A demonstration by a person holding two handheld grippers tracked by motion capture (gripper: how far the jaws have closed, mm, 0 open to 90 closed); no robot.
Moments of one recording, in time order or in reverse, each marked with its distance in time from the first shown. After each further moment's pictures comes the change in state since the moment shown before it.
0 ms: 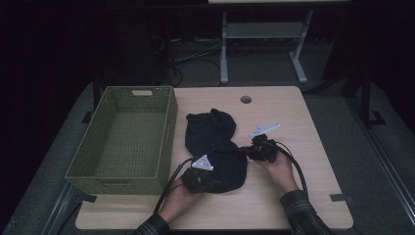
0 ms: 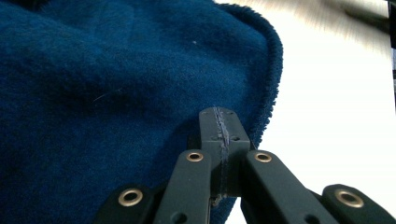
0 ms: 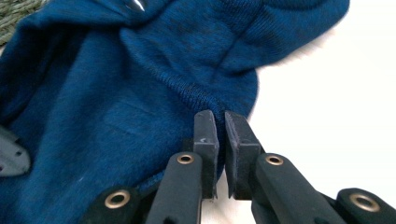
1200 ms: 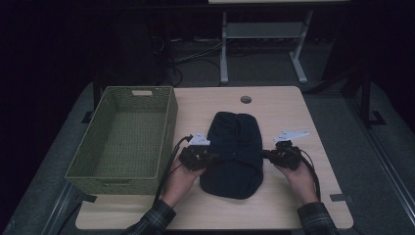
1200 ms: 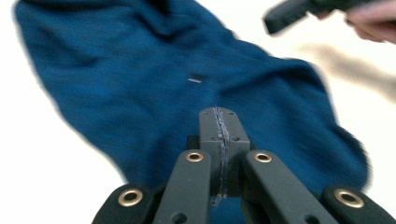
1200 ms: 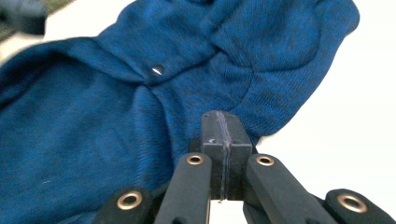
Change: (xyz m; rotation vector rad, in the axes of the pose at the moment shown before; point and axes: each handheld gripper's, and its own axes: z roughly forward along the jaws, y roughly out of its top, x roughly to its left) left arm 0.029 0.054 -0.025 -0.123 0.230 -0.083; right arm -0.013 -0.037 -0.047 -0.062 -0.095 0.084
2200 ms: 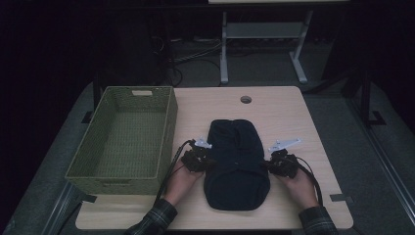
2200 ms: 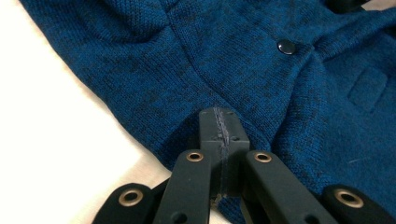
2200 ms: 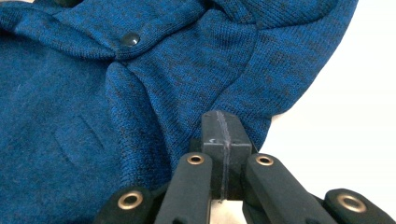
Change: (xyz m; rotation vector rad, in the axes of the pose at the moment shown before) left arm 0.007 -0.028 0.026 0.160 -0.028 -0.014; right arm 0.010 -0.021 0.008 0.131 -0.009 -0.067
